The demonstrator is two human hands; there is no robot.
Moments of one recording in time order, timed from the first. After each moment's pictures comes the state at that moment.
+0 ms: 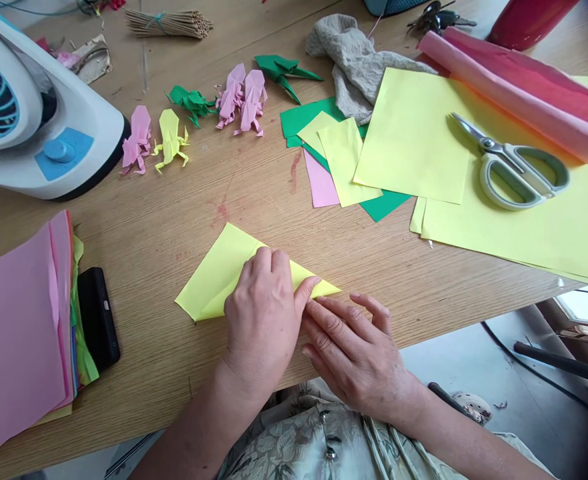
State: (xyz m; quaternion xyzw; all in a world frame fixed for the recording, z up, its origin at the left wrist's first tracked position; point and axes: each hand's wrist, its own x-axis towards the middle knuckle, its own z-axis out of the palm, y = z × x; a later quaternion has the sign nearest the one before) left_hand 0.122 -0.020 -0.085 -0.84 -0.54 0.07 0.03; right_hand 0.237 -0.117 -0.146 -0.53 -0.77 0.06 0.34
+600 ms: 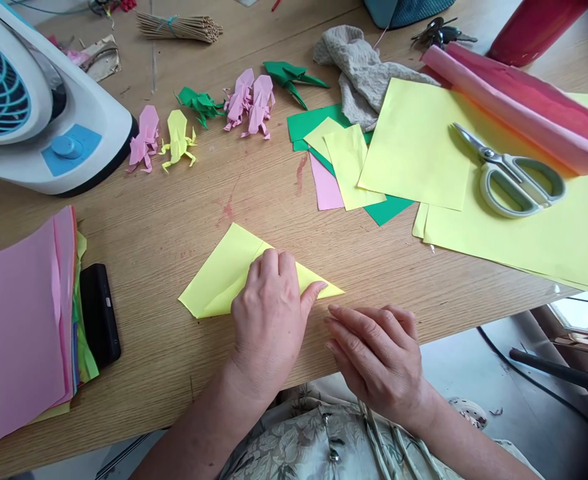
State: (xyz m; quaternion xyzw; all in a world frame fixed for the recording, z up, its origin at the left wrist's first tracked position) left_hand 0.123 -0.023 -0.084 -0.83 -0.54 0.09 0.05; right_hand 0.248 -0.124 -0.143 -0.58 -0.73 0.02 0.37
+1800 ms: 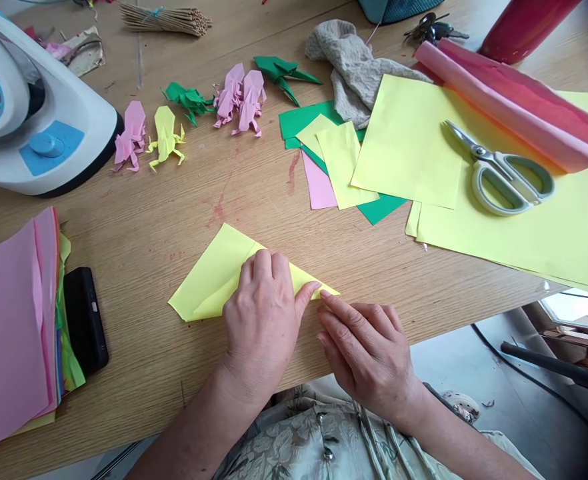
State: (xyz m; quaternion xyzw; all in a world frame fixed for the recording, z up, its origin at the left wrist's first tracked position) left_hand 0.122 -0.024 -0.088 -0.84 -0.53 0.08 0.08; right_hand 0.246 -0.119 -0.143 -0.60 -0.73 0.02 0.33
